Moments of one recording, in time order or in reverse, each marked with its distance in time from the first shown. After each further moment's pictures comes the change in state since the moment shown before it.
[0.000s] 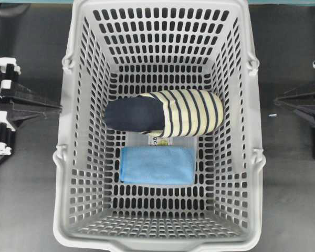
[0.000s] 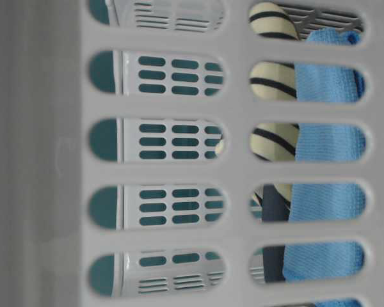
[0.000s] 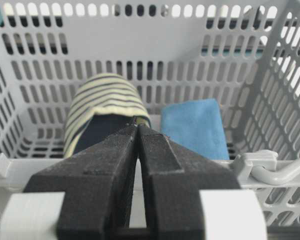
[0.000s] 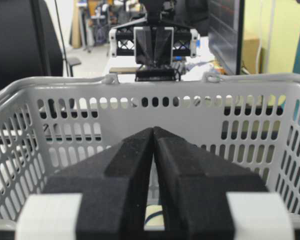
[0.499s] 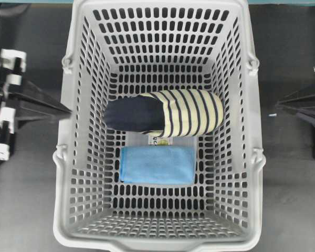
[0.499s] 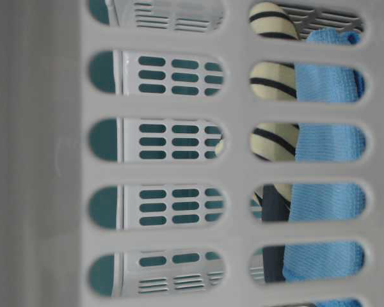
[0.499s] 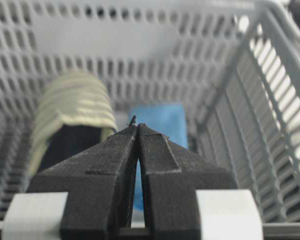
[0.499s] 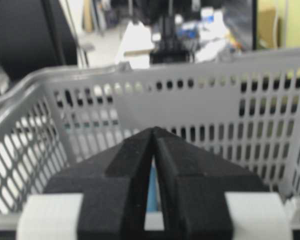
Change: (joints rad) left arm -0.075 0.163 -0.390 0.038 0.471 -0.141; right arm 0.021 -0.032 -0.044 0.006 0.169 0.083
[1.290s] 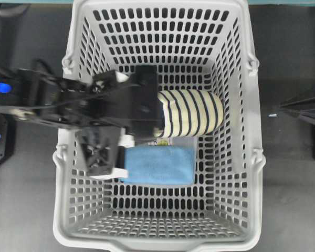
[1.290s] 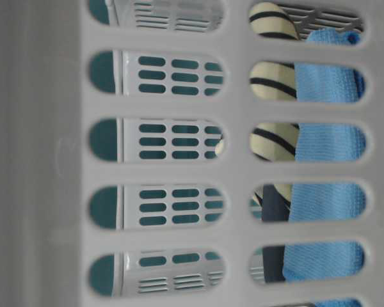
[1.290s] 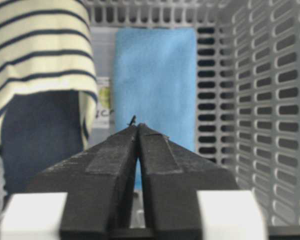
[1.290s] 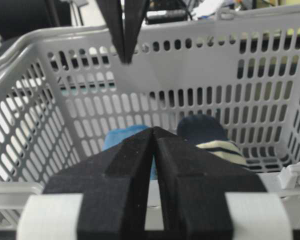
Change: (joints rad) left arm -0.035 0.678 -0.657 0.000 0.624 0.018; right arm 0.002 -0.041 -0.031 0.000 0.175 0.002
